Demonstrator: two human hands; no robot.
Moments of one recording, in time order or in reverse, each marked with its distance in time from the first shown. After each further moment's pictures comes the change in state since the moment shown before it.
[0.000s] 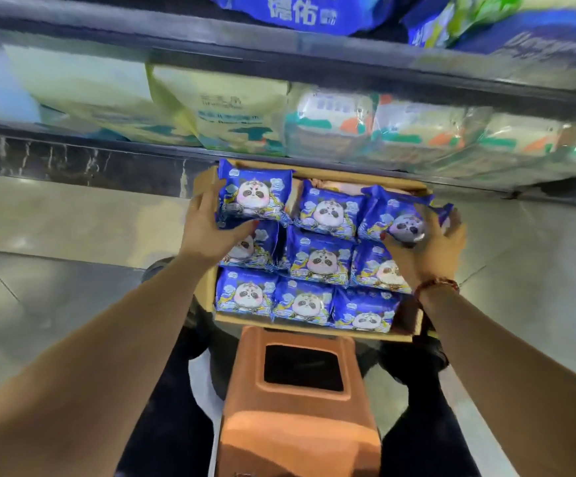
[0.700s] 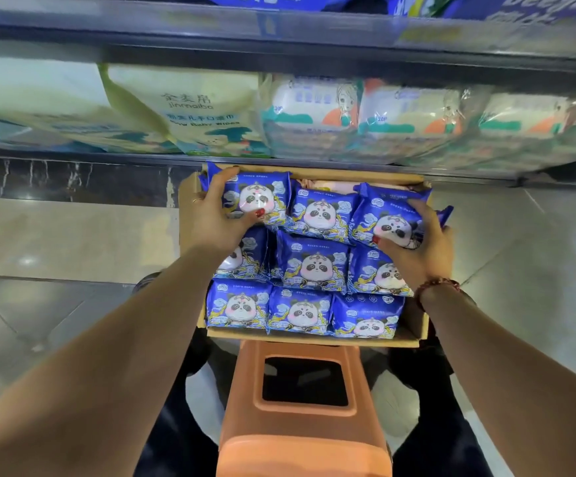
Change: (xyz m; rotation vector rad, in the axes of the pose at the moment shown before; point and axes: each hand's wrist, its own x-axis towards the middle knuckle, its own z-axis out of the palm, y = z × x) left_hand 0.031 0.018 0.036 -0.021 0.045 0.117; right_hand 0.010 0.016 0.010 0.269 -0.092 0.069
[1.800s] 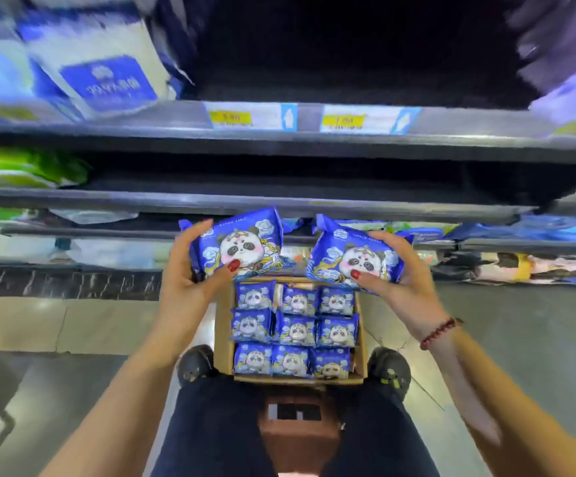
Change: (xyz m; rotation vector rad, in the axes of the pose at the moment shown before) left_hand -0.205 0.283 -0.254 -0.646 0.028 0.287; right_hand -0.182 -0.263 -0.267 0.575 -0.212 -0.383
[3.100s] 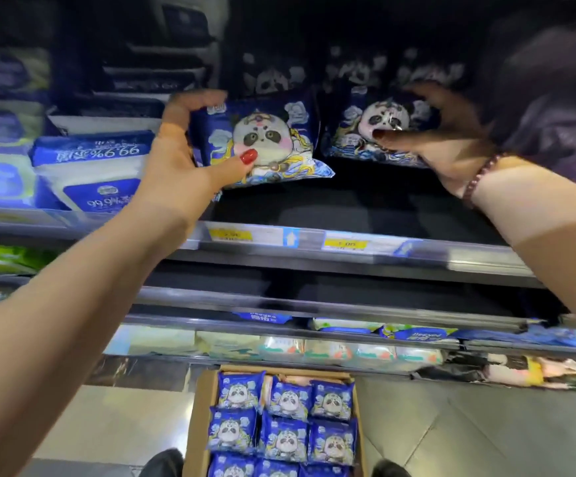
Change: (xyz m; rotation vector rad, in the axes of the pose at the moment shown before) left_hand 0.169 0.169 0.037 0.045 -0.045 0.409; right_hand 0.226 -0.208 -0.023 -0.304 0.109 -0.482
